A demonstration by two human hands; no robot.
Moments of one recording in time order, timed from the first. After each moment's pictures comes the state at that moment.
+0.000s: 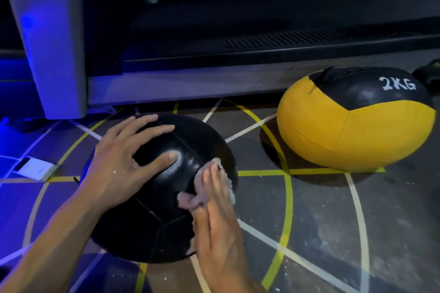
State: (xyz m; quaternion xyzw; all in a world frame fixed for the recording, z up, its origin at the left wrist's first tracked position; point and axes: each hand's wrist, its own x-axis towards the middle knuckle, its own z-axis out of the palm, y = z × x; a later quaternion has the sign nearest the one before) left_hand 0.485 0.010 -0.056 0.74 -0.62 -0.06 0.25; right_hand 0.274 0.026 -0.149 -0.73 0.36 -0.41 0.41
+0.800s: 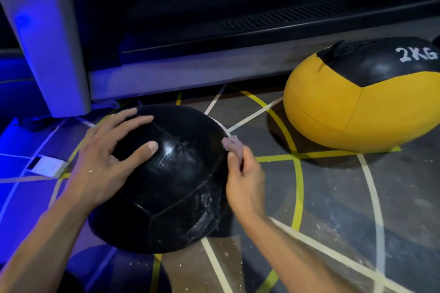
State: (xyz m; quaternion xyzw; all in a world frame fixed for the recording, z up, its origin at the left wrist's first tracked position) left_hand 0.514 0.026 -0.059 0.74 -0.60 -0.09 0.29; right_hand 0.278 -0.034 -0.143 -0.52 0.49 -0.43 0.56
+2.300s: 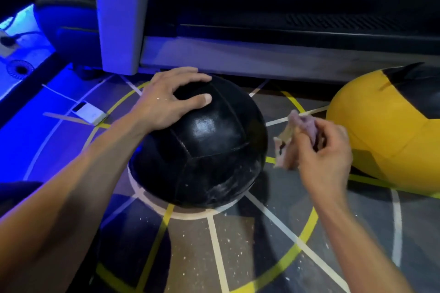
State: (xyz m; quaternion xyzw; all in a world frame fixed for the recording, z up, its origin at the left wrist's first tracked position) left_hand 0.538 -0.022 -0.065 0.75 -0.57 -0.12 0.30; right_hand 0.232 -0.095 -0.113 -0.66 0.47 -0.46 0.37
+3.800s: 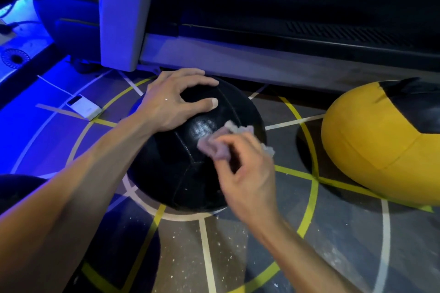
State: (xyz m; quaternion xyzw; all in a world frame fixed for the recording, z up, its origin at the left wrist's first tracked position) left_hand 0.515 -0.023 -0.058 0.78 -0.55 -0.10 0.28; right_hand 0.292 -0.035 -0.105 -0.79 0.28 -0.41 0.37
